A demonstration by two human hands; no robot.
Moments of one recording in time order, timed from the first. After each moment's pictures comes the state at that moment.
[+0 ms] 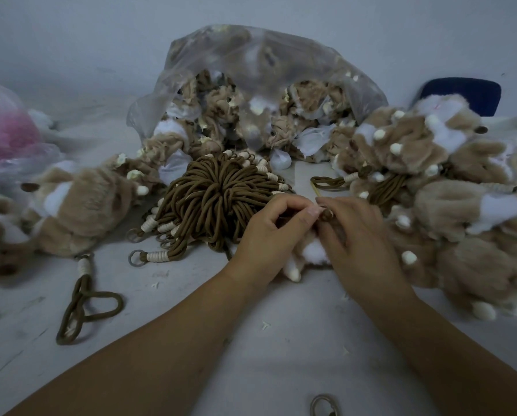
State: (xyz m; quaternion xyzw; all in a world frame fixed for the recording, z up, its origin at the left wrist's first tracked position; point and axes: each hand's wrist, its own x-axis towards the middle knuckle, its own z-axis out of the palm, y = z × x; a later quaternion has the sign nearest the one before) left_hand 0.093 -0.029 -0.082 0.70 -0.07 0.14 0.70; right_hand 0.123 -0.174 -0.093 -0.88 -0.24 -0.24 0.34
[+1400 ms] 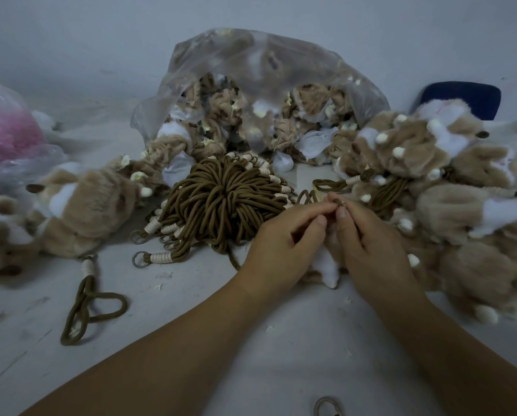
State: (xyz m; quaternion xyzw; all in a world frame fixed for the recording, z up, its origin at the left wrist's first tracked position) left_hand 0.089 -0.036 -0.085 0.79 -0.15 0.23 0.55; right_hand 0.118 -0.177 -0.083 -0.84 -0.22 -0.20 0.45
